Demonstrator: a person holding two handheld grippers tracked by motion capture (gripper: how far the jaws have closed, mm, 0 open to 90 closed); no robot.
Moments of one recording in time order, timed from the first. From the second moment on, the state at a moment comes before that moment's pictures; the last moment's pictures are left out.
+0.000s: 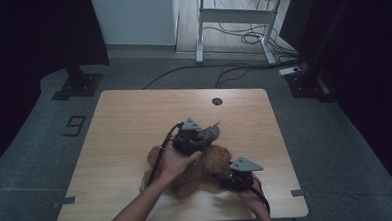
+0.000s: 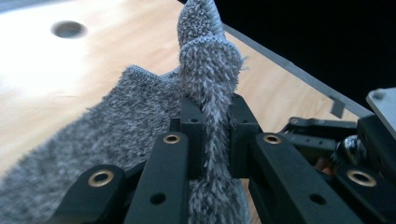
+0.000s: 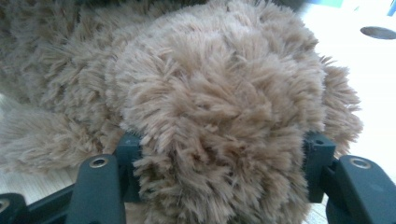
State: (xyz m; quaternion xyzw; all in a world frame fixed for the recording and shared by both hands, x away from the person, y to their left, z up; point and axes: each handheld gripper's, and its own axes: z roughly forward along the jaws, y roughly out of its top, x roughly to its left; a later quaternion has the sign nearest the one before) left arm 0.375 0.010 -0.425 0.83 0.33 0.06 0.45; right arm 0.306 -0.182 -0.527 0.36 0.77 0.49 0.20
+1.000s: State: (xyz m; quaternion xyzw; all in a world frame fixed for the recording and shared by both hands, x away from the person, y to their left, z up) left arm 0.373 0.162 -0.463 0.78 0.45 0.10 0.41; right arm 0.304 -0.180 -0.528 0.37 0.77 0.48 0.21
